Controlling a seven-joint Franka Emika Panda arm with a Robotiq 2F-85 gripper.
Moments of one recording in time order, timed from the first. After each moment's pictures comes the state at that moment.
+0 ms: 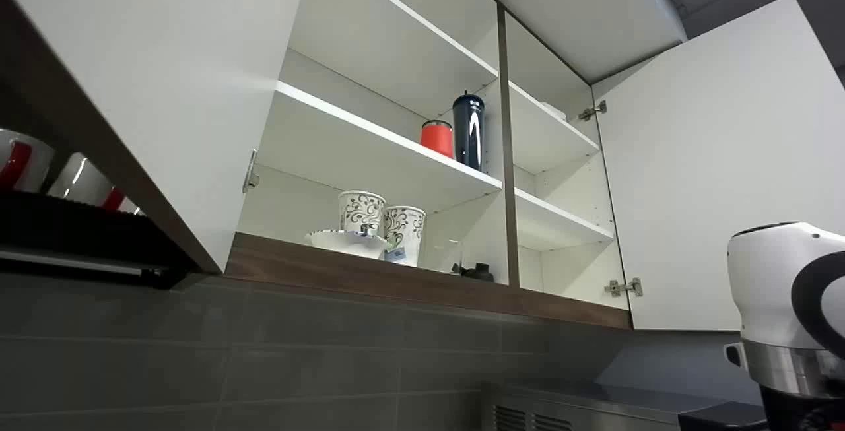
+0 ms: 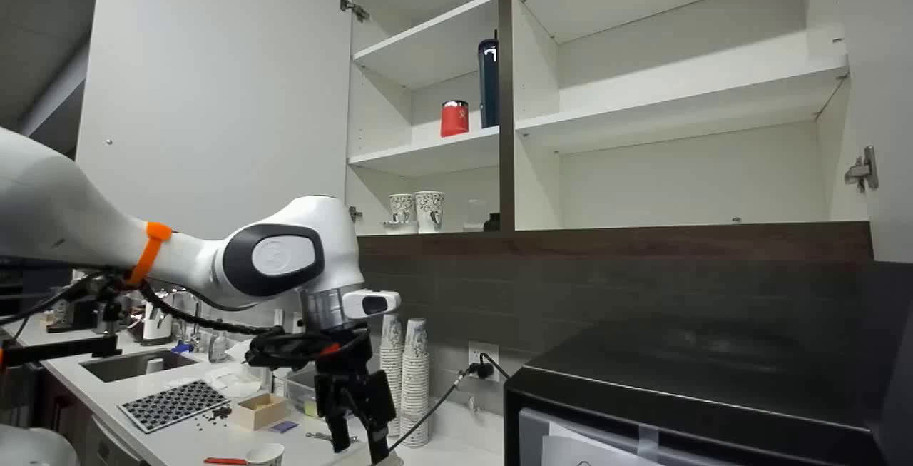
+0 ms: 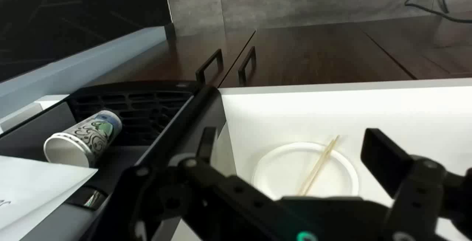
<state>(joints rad) -0.23 -0.91 -0.09 -2.77 -0.28 2.02 -0.06</state>
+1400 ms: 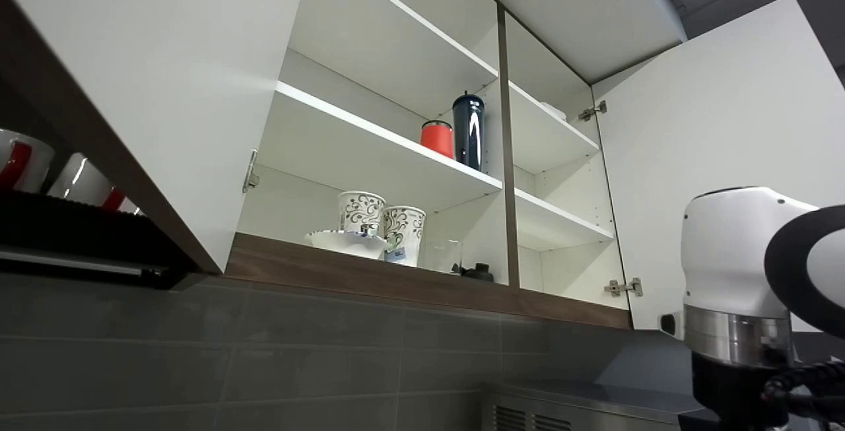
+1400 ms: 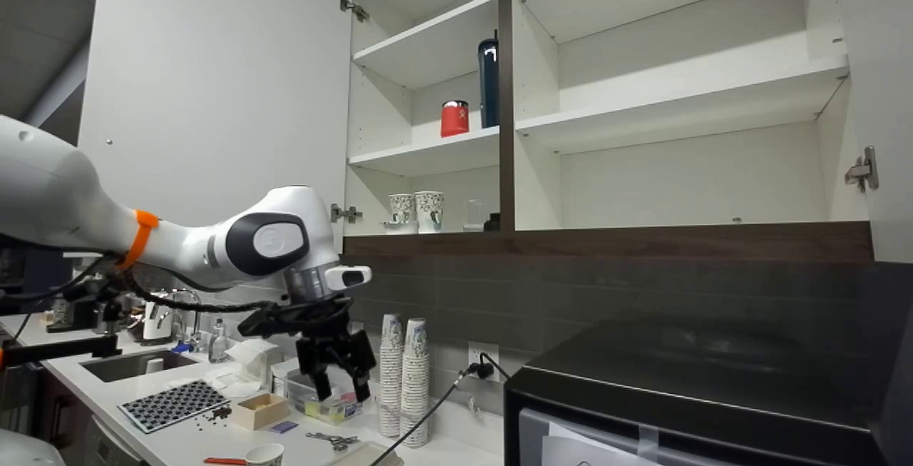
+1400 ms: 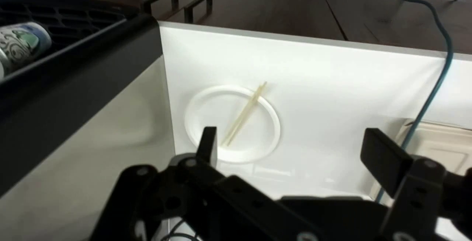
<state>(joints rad) -0.04 -0.87 0.03 -2.70 -0.17 2.06 -0.01</state>
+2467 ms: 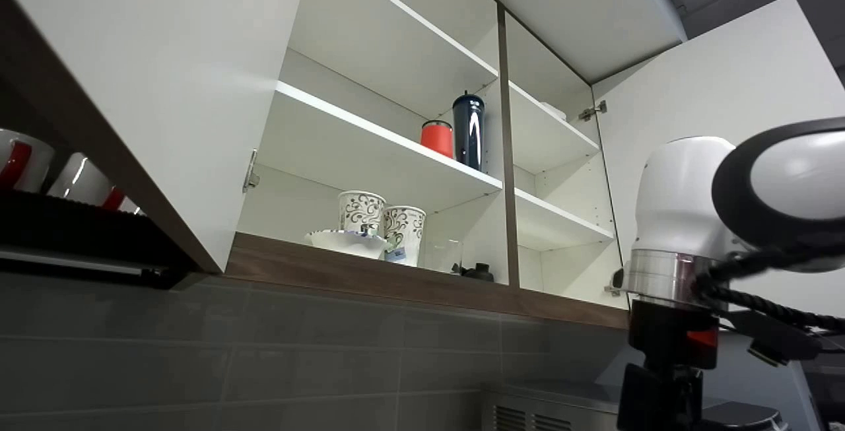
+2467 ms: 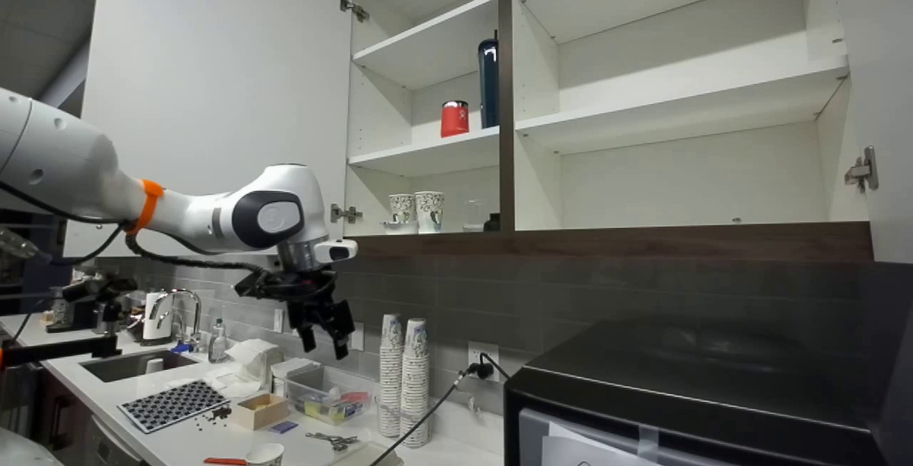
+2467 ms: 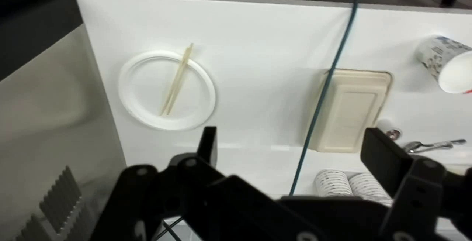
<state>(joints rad) 0.05 -0.78 0.10 -2.54 0.02 2.05 0.10</state>
